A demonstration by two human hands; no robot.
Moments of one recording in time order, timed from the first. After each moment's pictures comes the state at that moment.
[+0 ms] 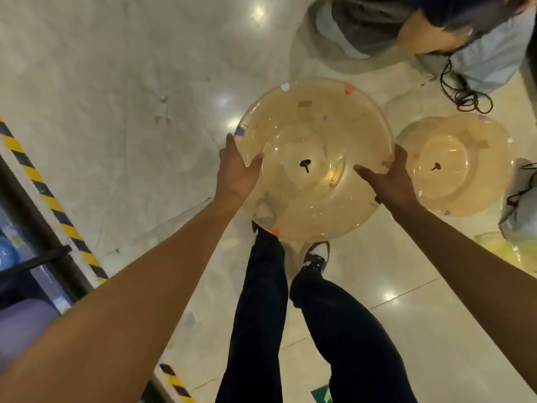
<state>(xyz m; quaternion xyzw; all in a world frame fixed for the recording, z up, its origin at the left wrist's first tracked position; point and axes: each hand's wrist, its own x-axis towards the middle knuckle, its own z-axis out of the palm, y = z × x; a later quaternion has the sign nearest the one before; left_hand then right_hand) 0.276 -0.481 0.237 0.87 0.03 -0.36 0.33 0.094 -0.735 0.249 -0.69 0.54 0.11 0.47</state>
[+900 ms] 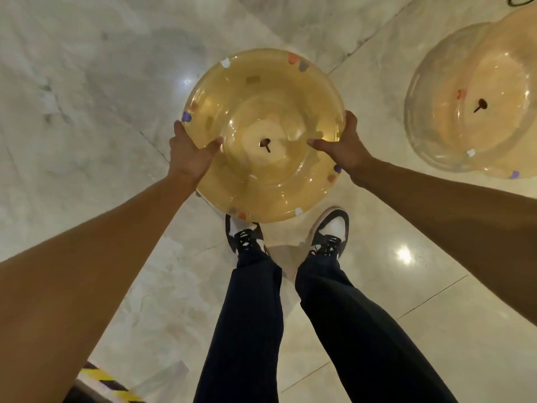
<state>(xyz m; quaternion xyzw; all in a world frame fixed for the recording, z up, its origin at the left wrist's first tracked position) 0.307 -0.504 -0.036 0.87 0.02 -0.41 0.26 0.100 -0.743 -0.048 -0.57 0.56 0.16 0.58</state>
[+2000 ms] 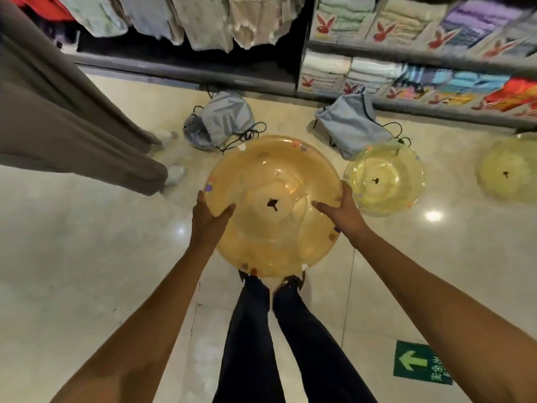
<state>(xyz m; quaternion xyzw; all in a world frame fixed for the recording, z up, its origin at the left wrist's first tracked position) 0.071 -0.838 0.464 0.81 -0.30 -0.46 0.20 -0.244 -0.885 0.457 -0.39 0.70 -0.17 0.57</state>
